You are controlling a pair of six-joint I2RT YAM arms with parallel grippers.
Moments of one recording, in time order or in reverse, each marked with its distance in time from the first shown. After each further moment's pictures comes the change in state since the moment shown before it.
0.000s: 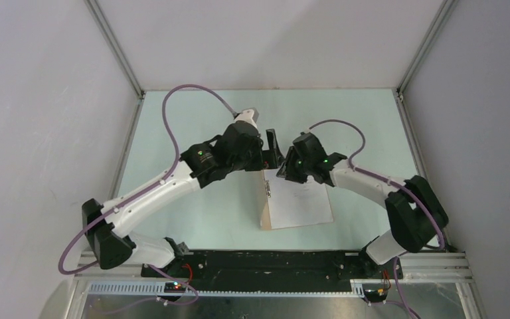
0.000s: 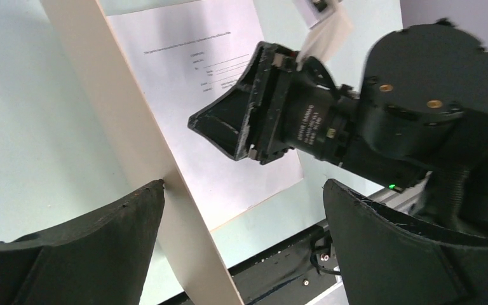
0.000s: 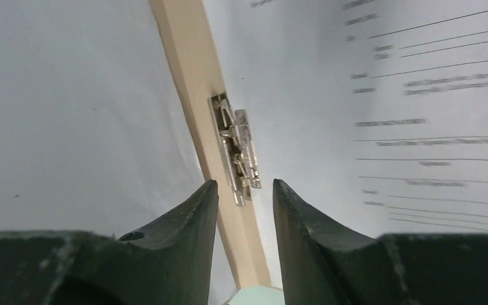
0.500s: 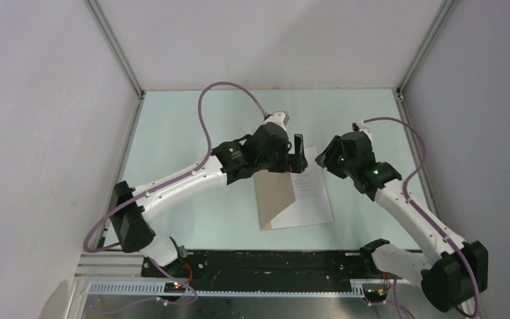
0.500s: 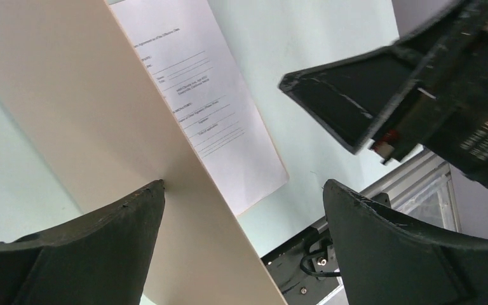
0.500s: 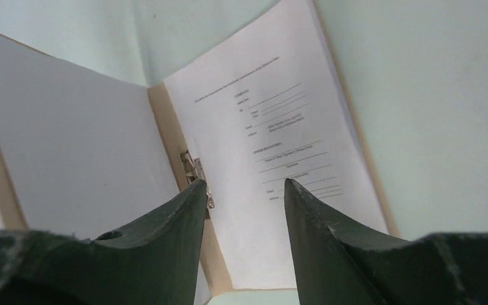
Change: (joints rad) left arm -0.101 0.211 0.132 0.066 0.002 0.052; right arm -0.224 -0.463 -0.097 -0.200 0.155 -0.089
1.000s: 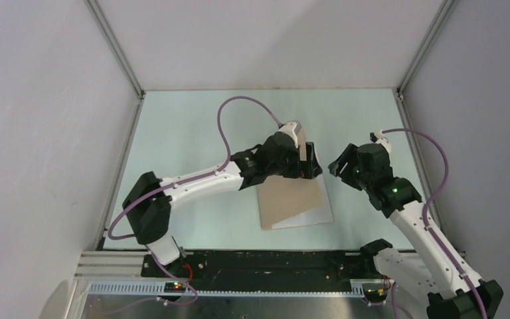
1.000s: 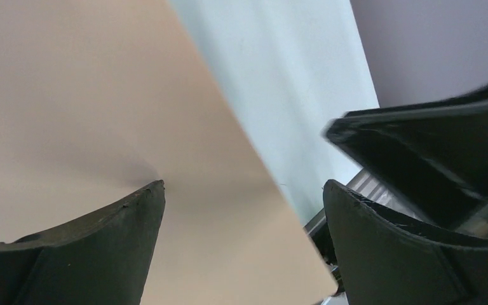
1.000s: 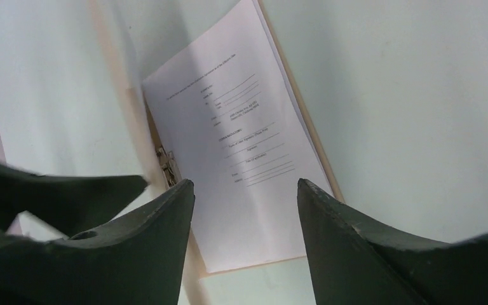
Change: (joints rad) left arm 0.005 0.118 -0.114 0.332 0.139 -0.016; right arm -0.060 -0.236 -0.044 -0.174 0.060 -0.035
